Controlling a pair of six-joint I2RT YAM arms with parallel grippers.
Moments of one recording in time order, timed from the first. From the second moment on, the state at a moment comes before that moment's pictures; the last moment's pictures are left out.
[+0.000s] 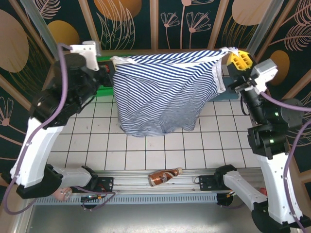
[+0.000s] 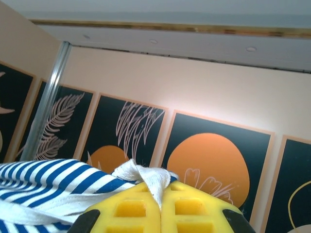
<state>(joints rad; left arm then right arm) -0.64 1.31 1.94 -0.94 -0.26 -0.41 0.28 0.84 1.33 0.04 -0.25 -0.21</state>
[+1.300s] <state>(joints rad) -0.52 1.60 1.24 -0.82 -0.13 -0.49 0.49 1.05 0.70 -0.62 -0.10 0.62</state>
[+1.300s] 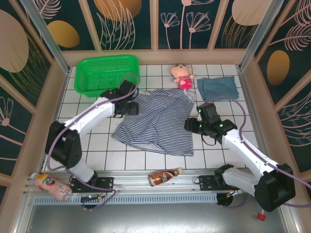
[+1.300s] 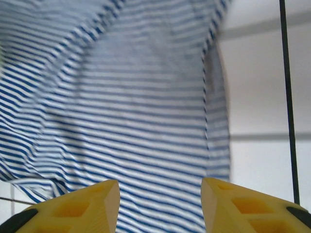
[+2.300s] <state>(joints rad) -0.39 1.44 0.85 -0.73 -0.06 -0.54 0.81 1.25 0.58 -0.70 0.11 0.76</state>
